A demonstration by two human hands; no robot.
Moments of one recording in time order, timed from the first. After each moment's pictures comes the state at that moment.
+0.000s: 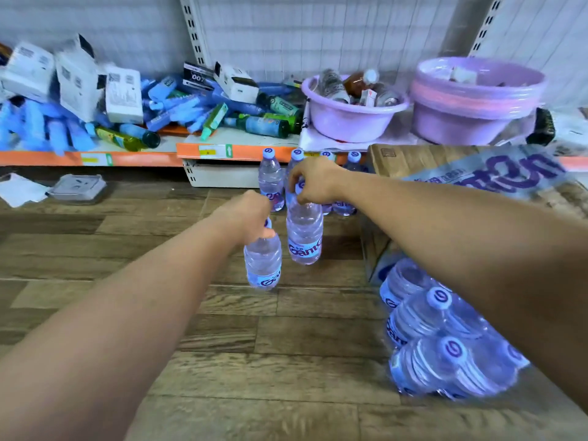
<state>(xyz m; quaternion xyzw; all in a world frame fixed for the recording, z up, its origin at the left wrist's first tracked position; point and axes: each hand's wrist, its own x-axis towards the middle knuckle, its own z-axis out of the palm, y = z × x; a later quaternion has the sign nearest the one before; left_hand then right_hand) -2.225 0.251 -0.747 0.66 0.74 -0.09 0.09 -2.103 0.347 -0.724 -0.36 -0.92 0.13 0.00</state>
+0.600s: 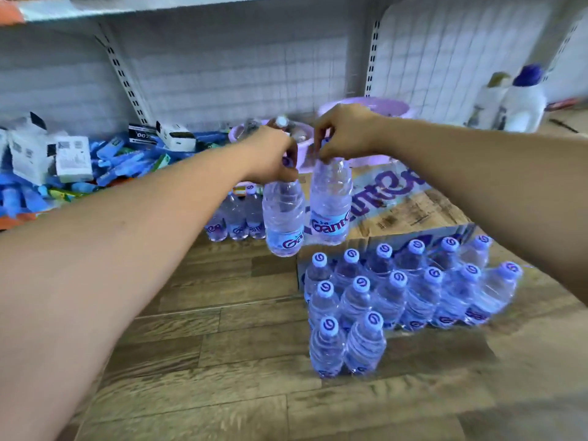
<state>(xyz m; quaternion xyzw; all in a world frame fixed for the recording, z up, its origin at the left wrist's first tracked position) -2.029 0.285 -0.586 0.77 0.64 0.05 0.00 -1.878 0.335 -0.572 -0.46 -0.88 0.08 0.12</state>
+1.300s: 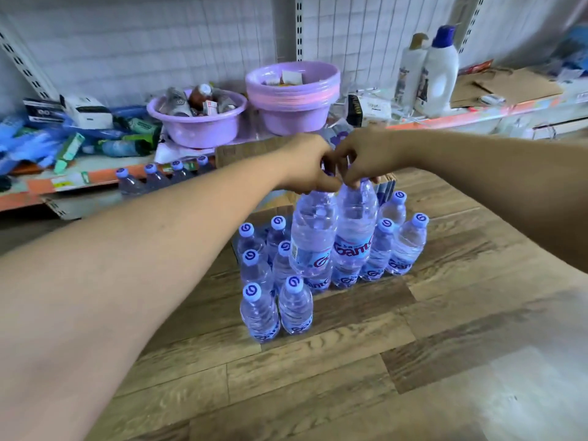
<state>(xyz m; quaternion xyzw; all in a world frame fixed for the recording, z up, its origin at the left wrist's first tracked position) -1.856 0.283 -0.638 0.82 0.54 0.09 0.17 -1.714 0.309 -0.626 -0.52 -0.84 0.17 -0.03</state>
